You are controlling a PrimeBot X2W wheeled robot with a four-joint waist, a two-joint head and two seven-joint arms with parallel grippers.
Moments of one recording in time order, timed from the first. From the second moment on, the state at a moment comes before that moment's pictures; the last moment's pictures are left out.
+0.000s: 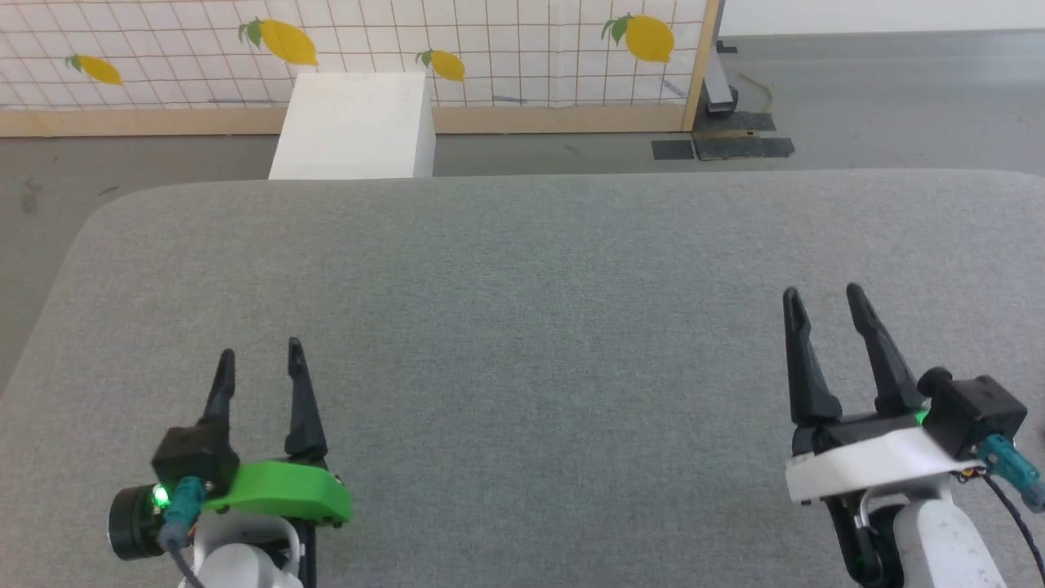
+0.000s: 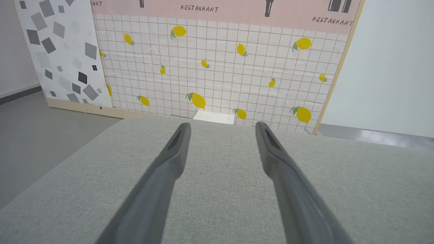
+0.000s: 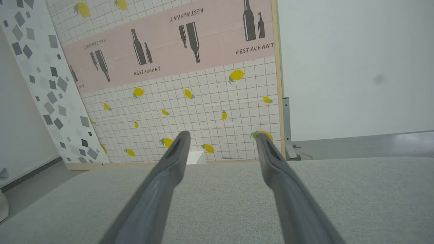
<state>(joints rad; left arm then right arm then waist) -0.07 0.06 0.02 0.12 -0.17 0.05 -0.26 -0.12 -0.05 0.03 0.10 0.24 0.13 -0.26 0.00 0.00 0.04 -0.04</state>
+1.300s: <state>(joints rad) -0.05 0.06 -0.02 0.18 -0.16 0.03 -0.25 -0.08 -0.05 0.01 0.25 0.19 0.13 -0.25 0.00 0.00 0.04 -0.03</state>
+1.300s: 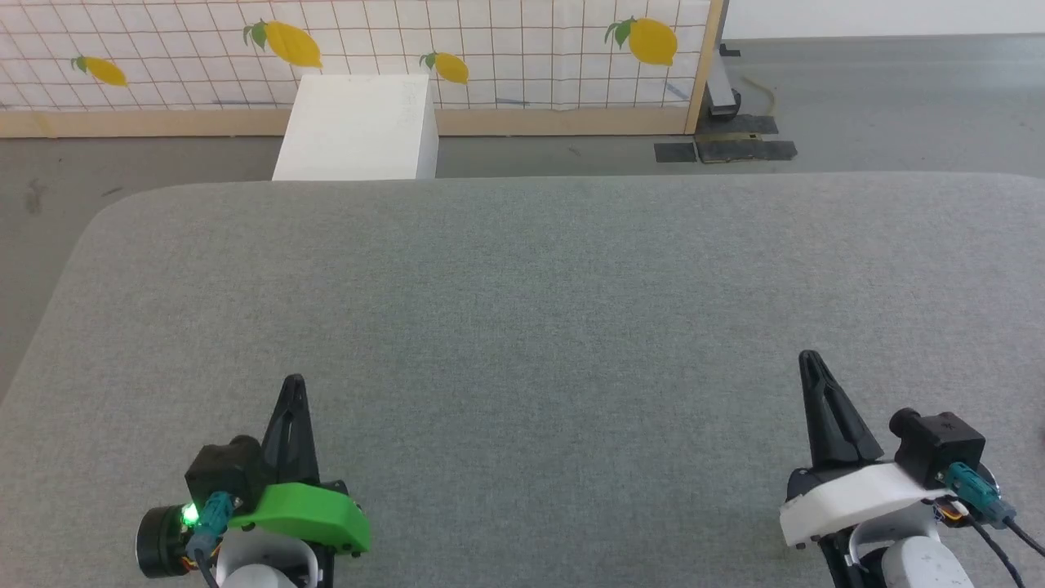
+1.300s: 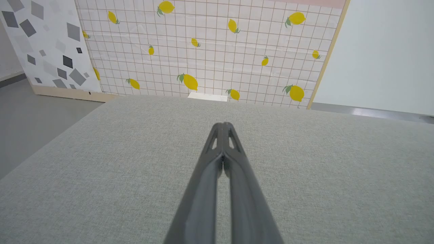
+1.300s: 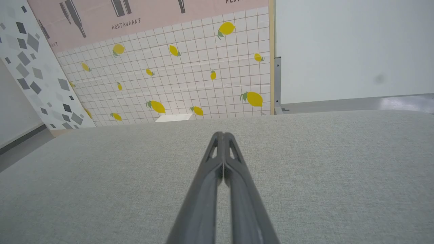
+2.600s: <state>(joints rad) -0.04 0.06 -0.01 0.12 -0.11 0.02 -0.18 -0.06 -0.05 0.01 0.17 0.14 0.13 -0.17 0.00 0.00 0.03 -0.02</state>
